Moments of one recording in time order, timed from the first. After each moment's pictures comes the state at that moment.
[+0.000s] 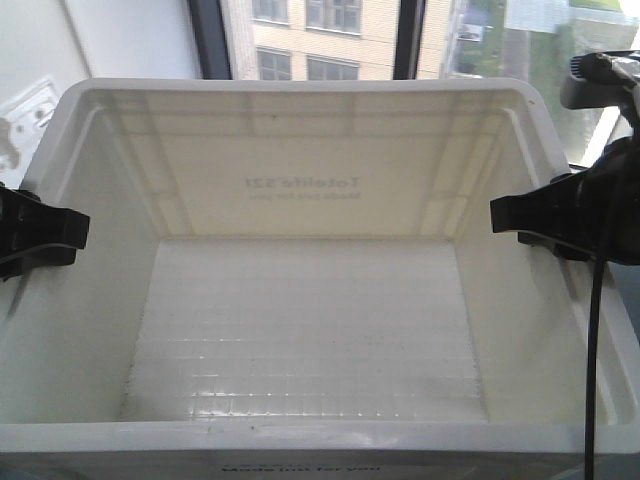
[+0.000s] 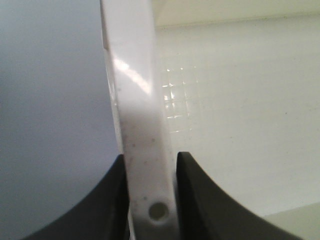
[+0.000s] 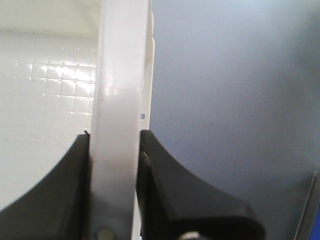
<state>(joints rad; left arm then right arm) -0.31 1.11 -1.17 -0.05 1.15 -0.25 0.45 1.12 -1.15 -0.12 1.02 0.38</state>
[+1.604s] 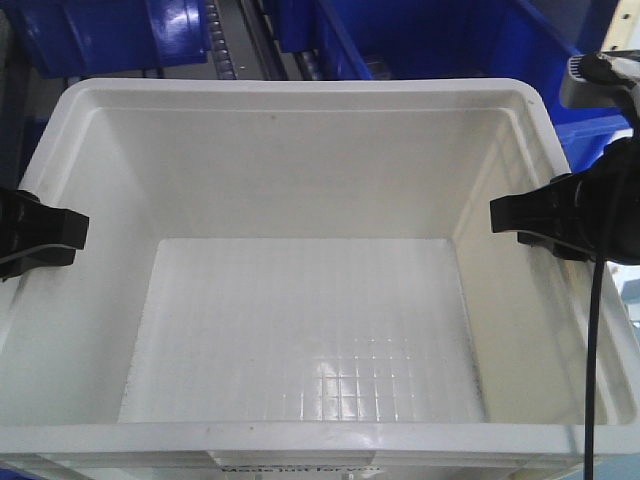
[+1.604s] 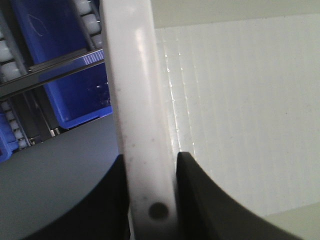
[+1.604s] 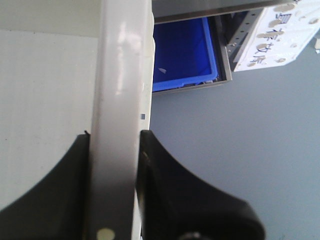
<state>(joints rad) -0.31 1.11 -1.17 -0.05 1.15 -0.25 0.45 1.12 -1.15 -0.12 1.02 0.38</state>
